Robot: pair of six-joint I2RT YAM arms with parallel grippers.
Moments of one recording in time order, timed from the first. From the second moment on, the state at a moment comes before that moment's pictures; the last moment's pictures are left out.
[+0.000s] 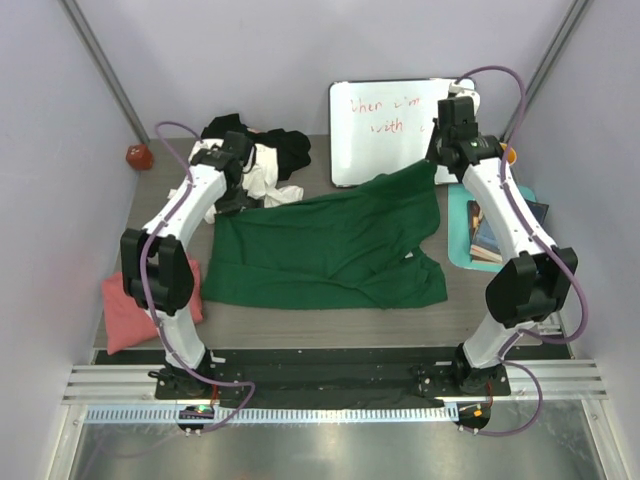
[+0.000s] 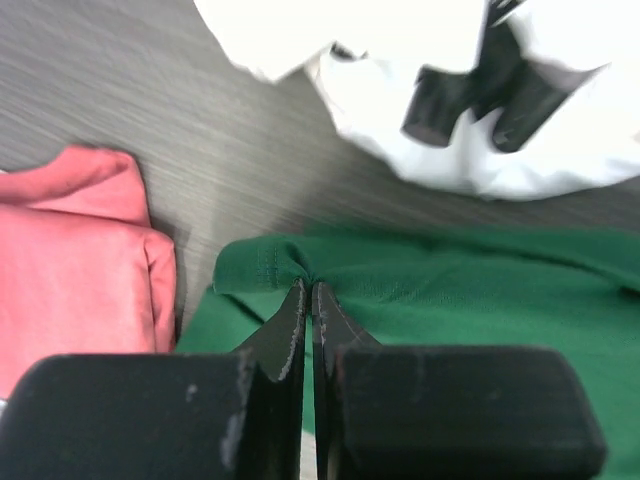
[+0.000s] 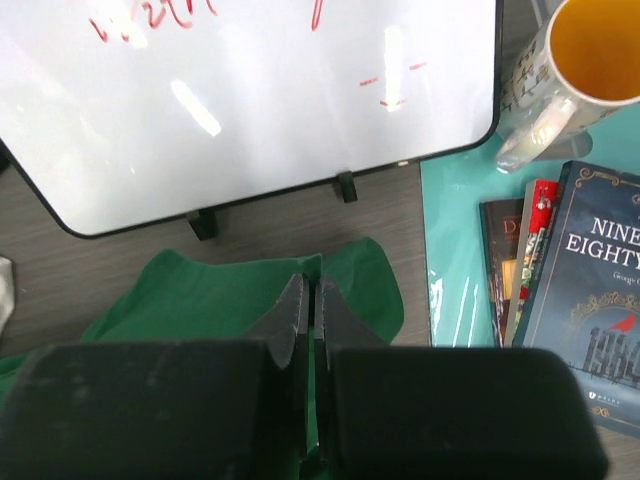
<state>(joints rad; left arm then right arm) -0.26 1.85 1.64 -1.03 -0.40 -0.55 0.19 1.70 1.71 -0.67 0.32 0.29</state>
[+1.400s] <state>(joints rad) -0.38 1.97 1.54 -1.15 -0.39 -0.53 0.19 1.66 1.67 -0.66 0.27 0.31</state>
